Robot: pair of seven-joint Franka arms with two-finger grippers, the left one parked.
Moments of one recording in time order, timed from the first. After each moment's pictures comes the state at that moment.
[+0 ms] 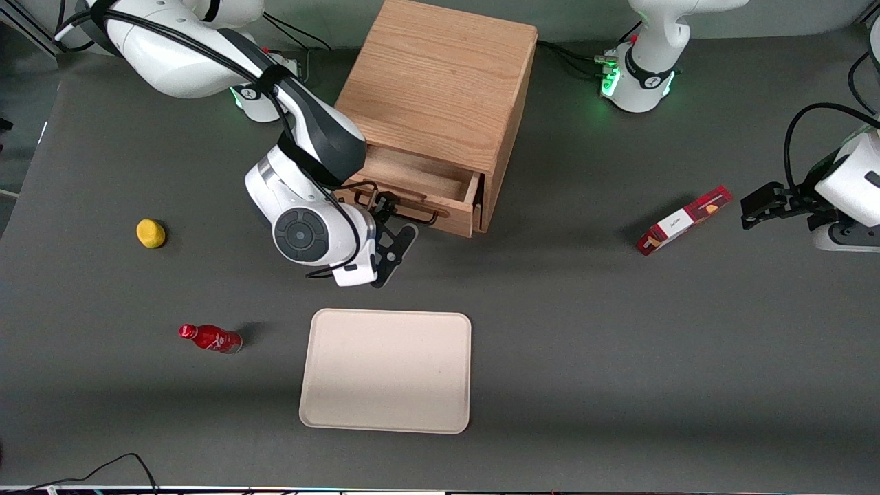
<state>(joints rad) 0.14 0.62 0.53 -1.40 0.04 1.67 -0.29</state>
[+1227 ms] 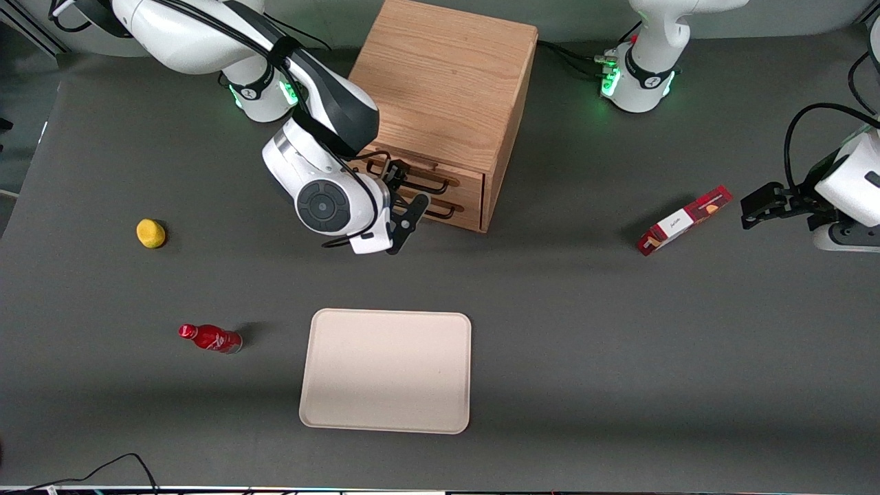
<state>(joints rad) 0.15 0.53 0.56 -1.54 0.12 1.67 -0.27</state>
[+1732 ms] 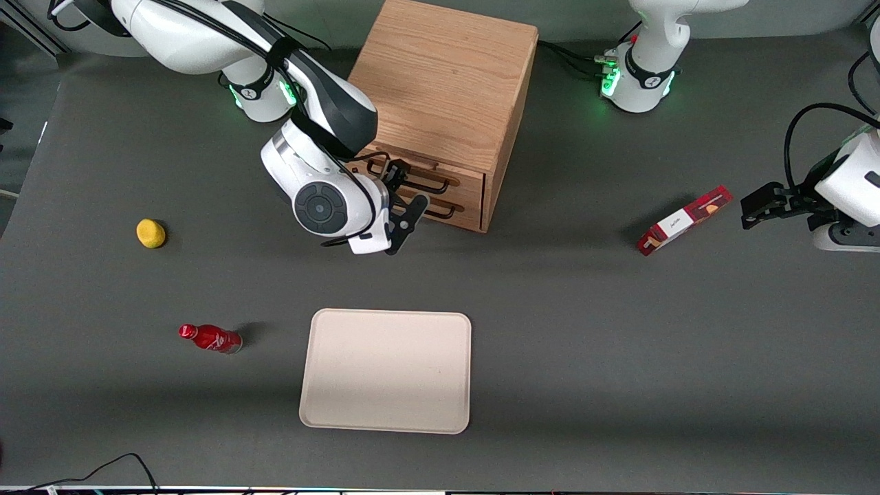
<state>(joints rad) 0.15 0.53 0.55 -1.55 0.15 1.67 -0.26</state>
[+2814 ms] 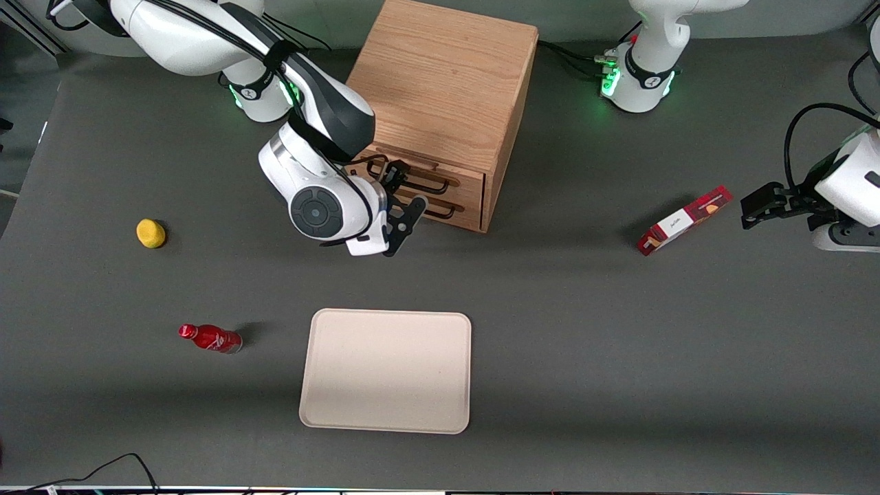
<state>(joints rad) 0.15 0.53 0.53 -1.55 0.18 1.67 -0.26</state>
